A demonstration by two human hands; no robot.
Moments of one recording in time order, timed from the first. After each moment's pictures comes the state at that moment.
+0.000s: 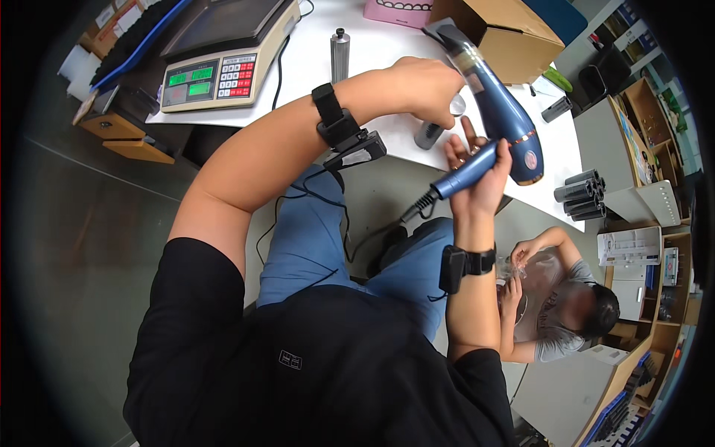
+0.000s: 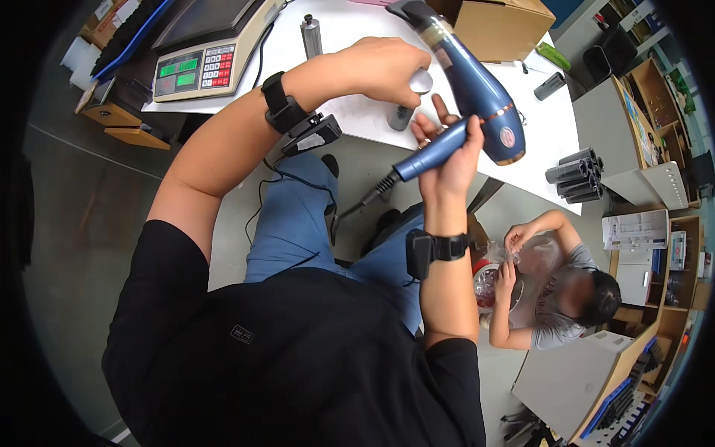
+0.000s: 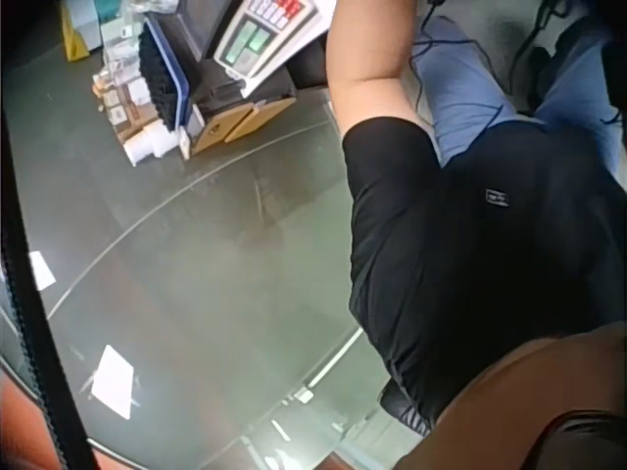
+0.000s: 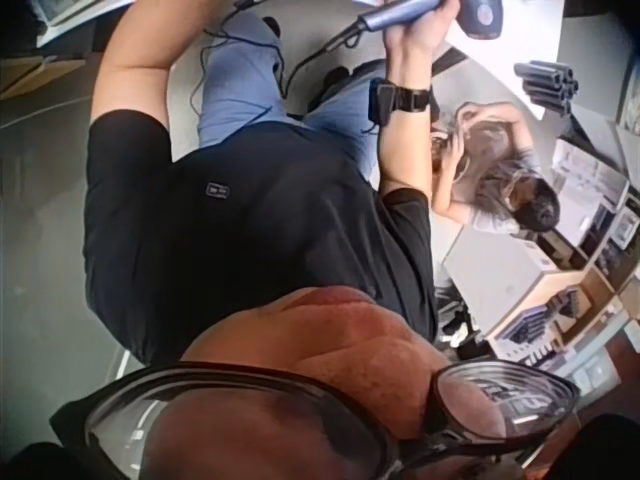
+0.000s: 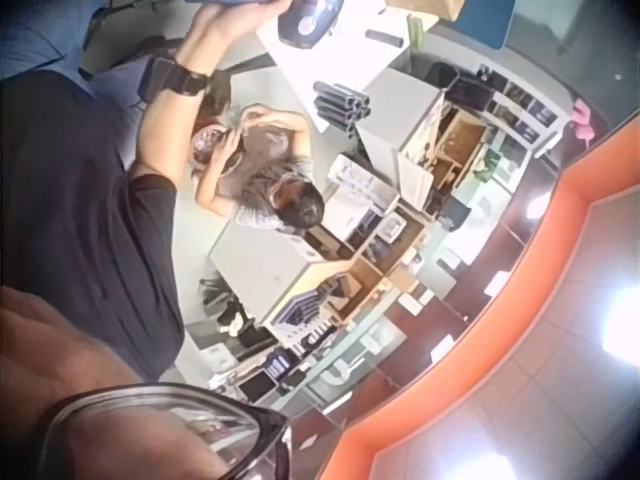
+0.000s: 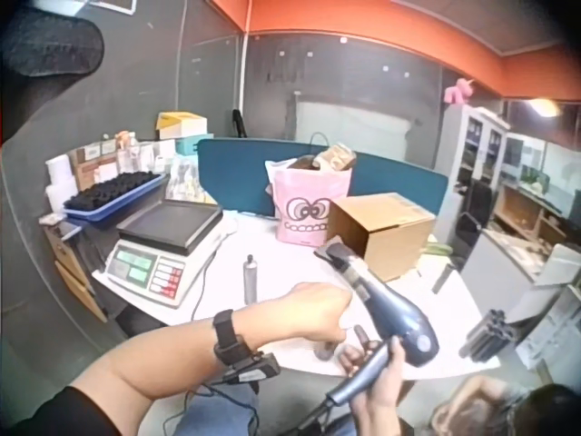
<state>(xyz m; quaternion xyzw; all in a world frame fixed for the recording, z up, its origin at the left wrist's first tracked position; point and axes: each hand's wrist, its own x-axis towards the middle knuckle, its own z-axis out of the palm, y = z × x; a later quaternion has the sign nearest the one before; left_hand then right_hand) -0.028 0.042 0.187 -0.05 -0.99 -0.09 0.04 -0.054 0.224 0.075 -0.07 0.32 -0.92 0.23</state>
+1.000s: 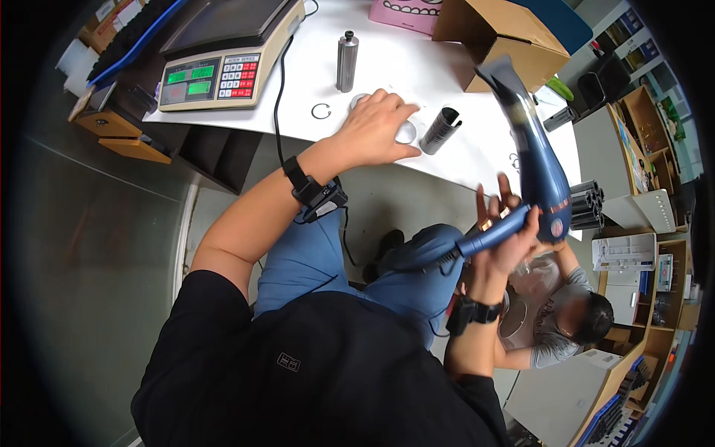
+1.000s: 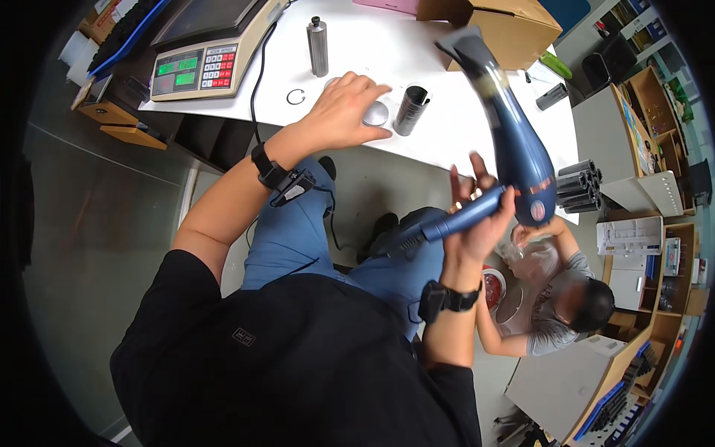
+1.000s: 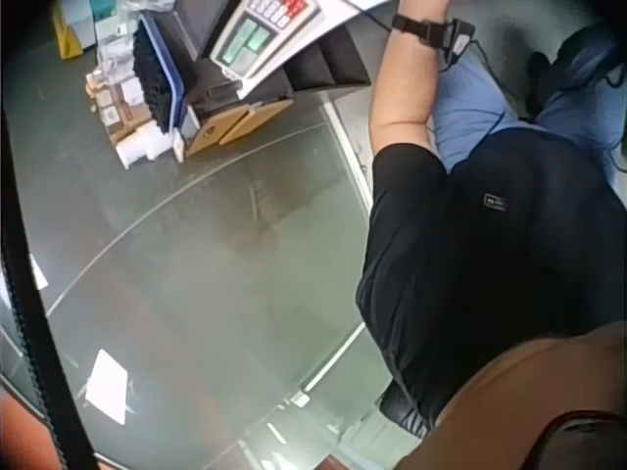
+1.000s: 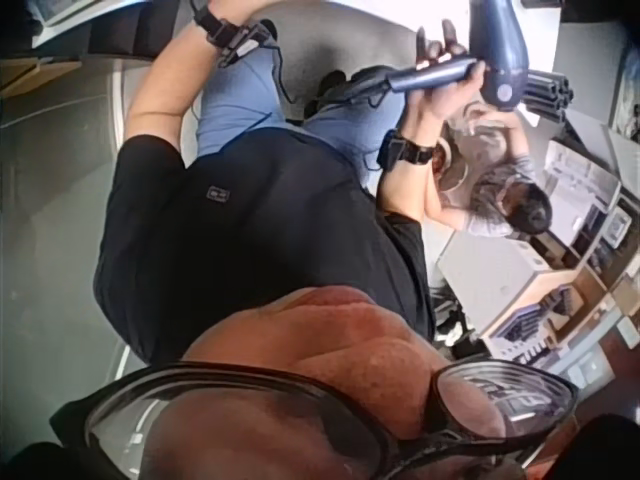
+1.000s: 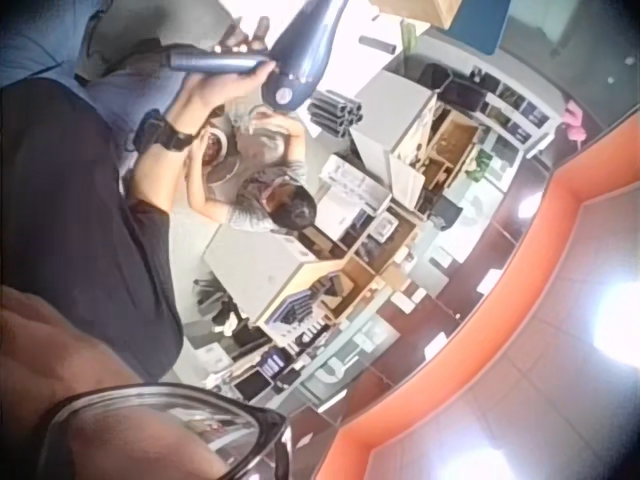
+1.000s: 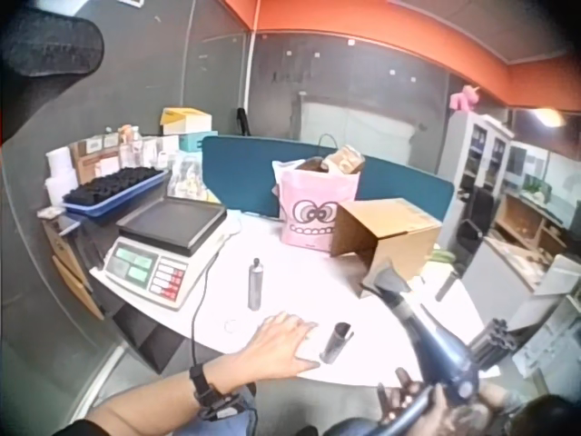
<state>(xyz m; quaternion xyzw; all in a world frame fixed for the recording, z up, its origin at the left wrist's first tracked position) 0.013 -0.004 0.067 -0.04 -0.94 -0.18 0.30 -0.030 0.285 0.073 -0.08 0.34 -0.92 0.16</state>
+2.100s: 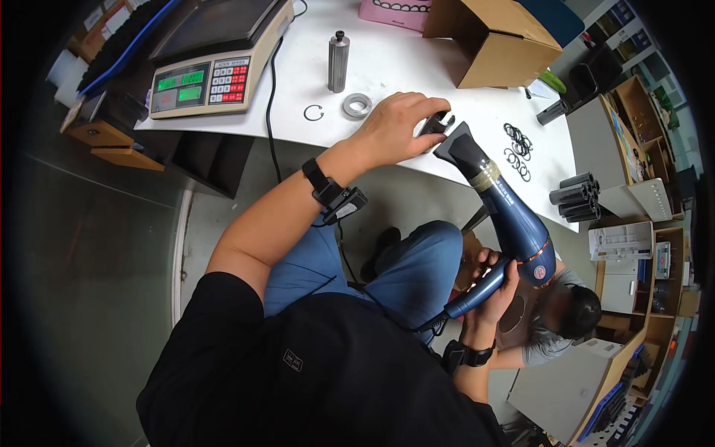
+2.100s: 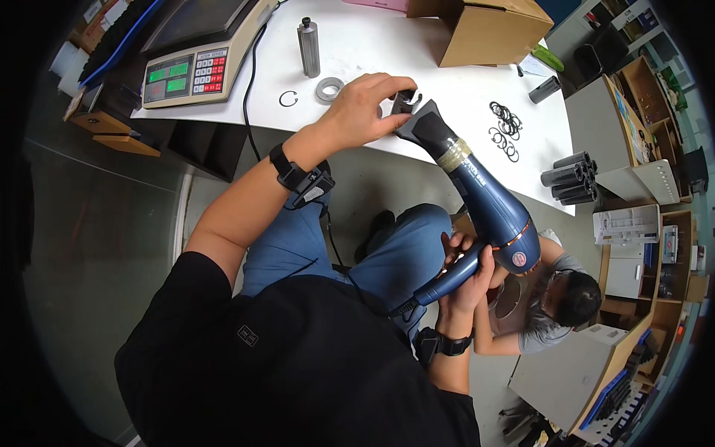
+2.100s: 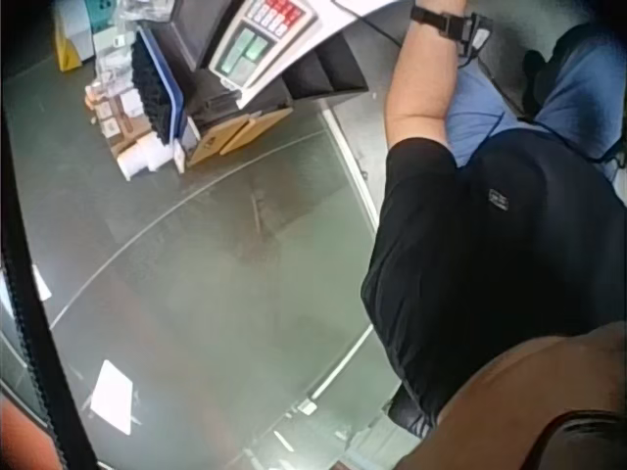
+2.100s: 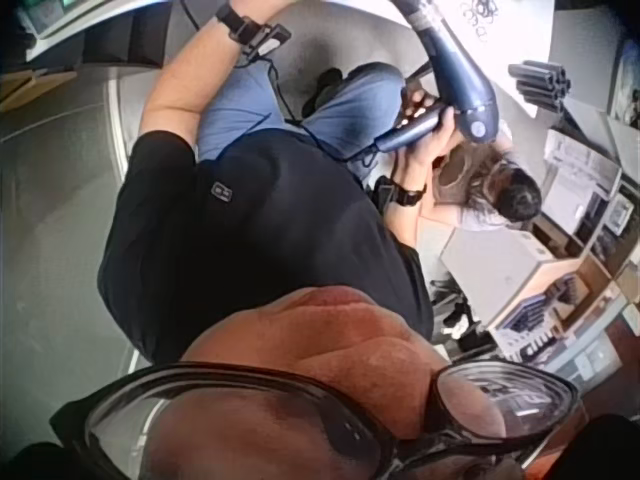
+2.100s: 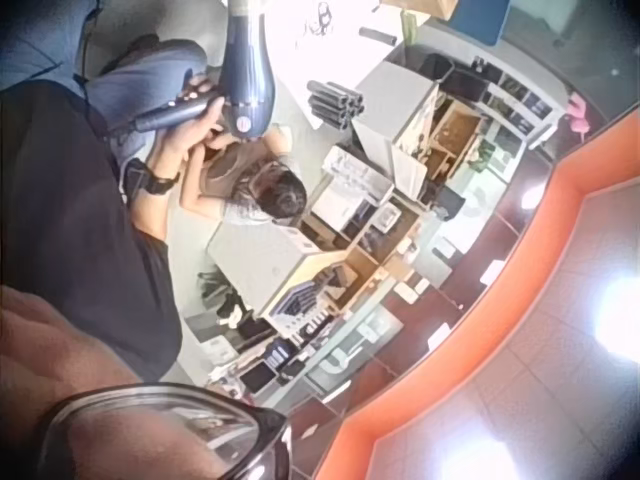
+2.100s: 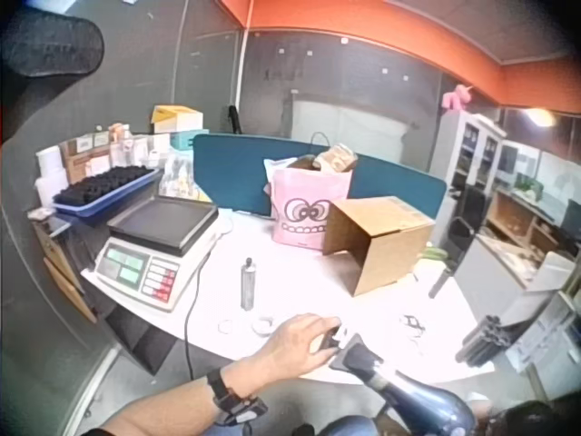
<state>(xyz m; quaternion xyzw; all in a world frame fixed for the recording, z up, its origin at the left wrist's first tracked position) -0.015 0.008 0.075 -0.11 -0.87 -0.32 0.36 0.035 0.342 0.052 -0.02 0.49 -0.85 0.16</state>
